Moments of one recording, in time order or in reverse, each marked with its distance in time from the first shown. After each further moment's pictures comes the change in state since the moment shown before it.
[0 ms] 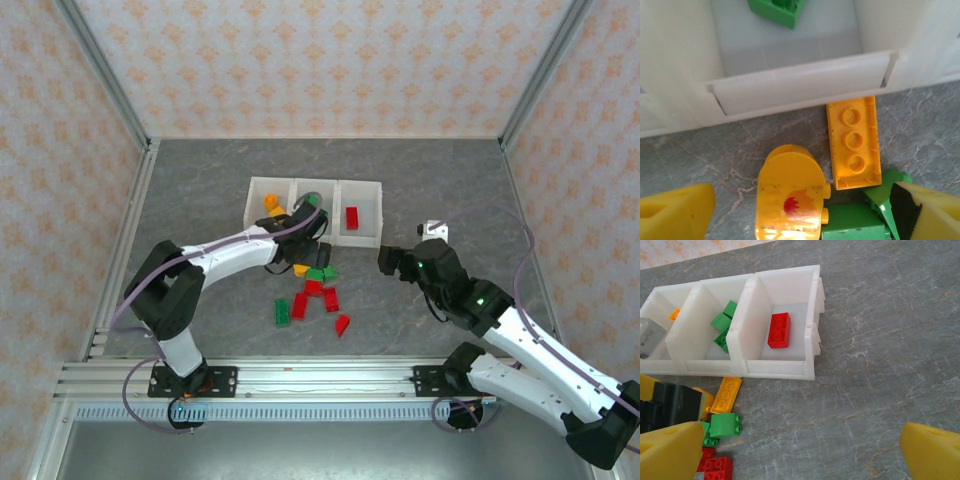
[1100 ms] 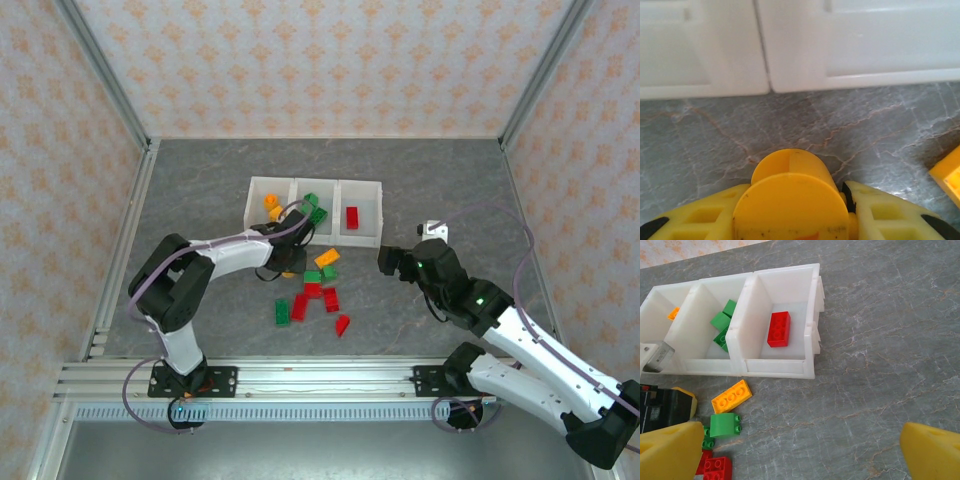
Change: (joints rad) left arm 0.084 0.032 -0.129 0.077 0.015 -0.064; right arm 0.000 0.002 -0.002 0.000 0.000 0.003
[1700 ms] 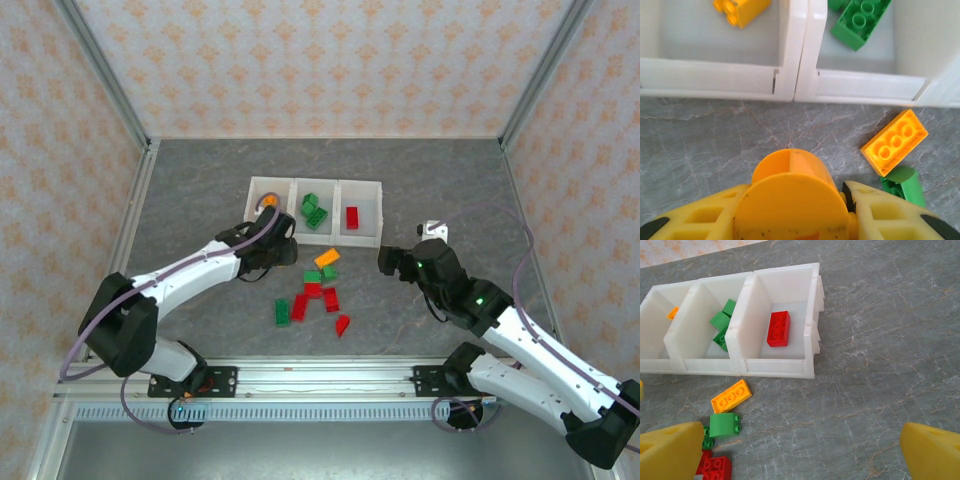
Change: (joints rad) left arm 0.011 -0.330 -0.073 -0.032 -0.023 -0.071; right arm 0.000 0.003 -0.001 0.000 0.000 0.000
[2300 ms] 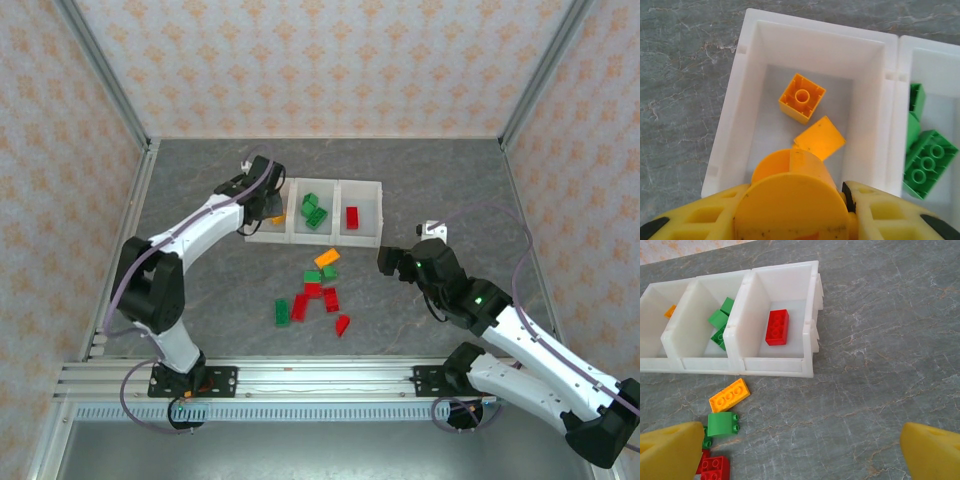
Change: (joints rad) left arm 0.205 0.290 0.381 -0.082 -0.116 0.122; right arm 0.000 0.005 -0.001 0.000 0.002 0.000
